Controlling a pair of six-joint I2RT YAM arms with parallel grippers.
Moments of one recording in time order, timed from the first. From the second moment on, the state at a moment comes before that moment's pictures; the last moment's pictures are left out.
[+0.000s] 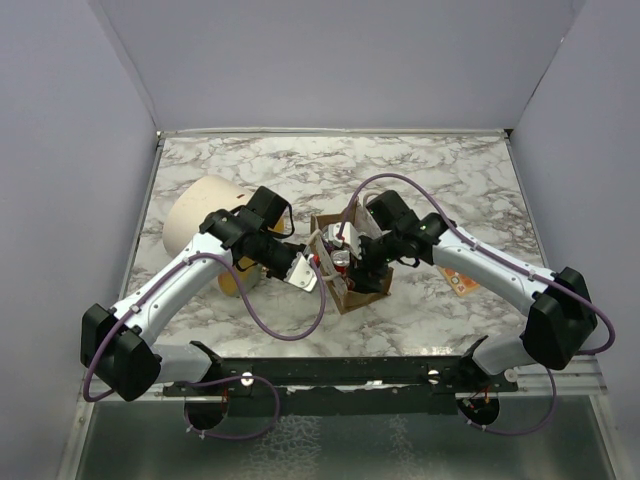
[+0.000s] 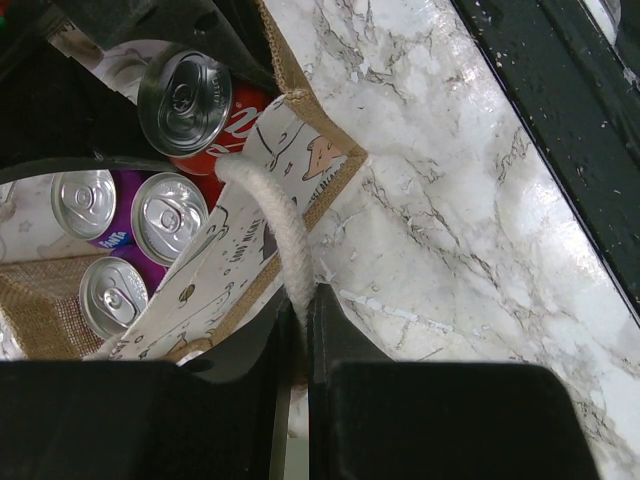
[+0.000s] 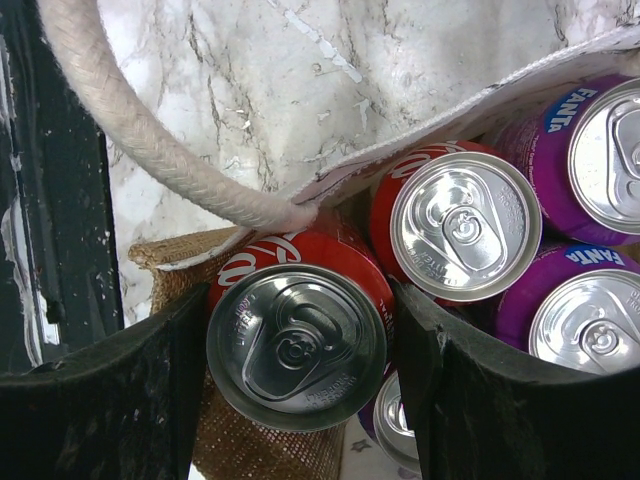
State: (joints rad) left arm -0.60 1.28 1.14 -1.02 0.80 1.42; right arm 0.72 1.45 1.11 -0.67 -0.56 -0.63
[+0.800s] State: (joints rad) left arm -0.60 1.28 1.14 -1.02 0.80 1.43; right arm 0.73 1.46 1.10 -0.67 -0.58 -0.65
